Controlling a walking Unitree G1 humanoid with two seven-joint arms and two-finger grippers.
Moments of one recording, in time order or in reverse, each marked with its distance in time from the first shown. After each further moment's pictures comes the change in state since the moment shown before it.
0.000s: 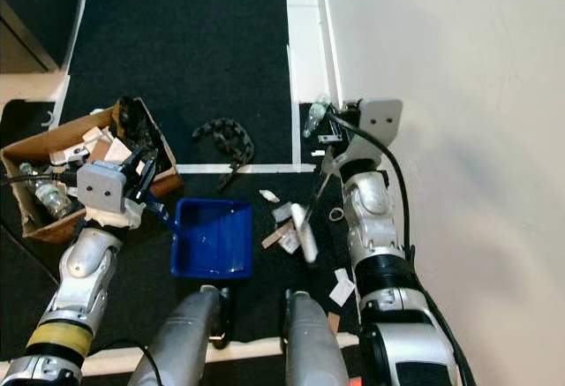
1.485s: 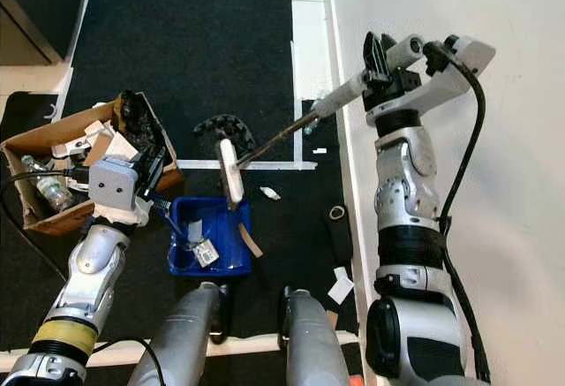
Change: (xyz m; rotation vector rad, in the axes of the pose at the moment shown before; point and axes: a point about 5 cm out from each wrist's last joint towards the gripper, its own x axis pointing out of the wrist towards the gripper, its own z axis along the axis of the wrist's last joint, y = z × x) left arm 0.005 -0.009 0.000 0.010 0.022 0.018; right arm 0.030 -0.022 0.080 0.163 -0.230 0.028
